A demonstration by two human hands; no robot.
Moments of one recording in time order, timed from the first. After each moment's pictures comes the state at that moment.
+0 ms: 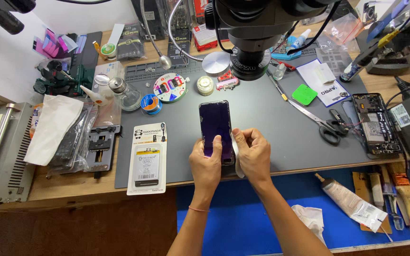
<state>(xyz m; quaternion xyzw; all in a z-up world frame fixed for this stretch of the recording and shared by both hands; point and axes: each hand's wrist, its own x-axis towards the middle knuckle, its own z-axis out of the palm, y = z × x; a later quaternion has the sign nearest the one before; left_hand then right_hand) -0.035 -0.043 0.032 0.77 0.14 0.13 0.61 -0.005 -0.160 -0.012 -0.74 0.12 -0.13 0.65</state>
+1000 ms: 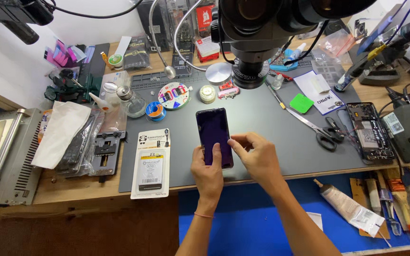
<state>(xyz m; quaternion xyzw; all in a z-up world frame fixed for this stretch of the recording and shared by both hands) -0.047 -0.045 0.026 0.74 0.12 0.23 0.62 -0.010 -0.175 0.019 -0.84 -0.02 -0.12 0.54</state>
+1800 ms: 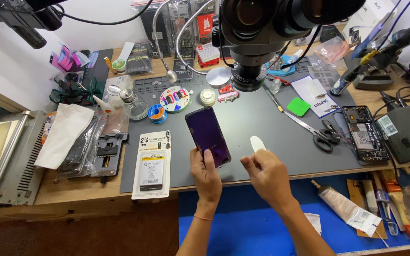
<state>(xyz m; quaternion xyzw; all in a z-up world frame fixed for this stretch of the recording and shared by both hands) -0.052 -0.040 0.015 0.72 0.07 0.25 0.65 -0.055 -0.203 0.007 -0.90 -0.03 -0.16 0.41</state>
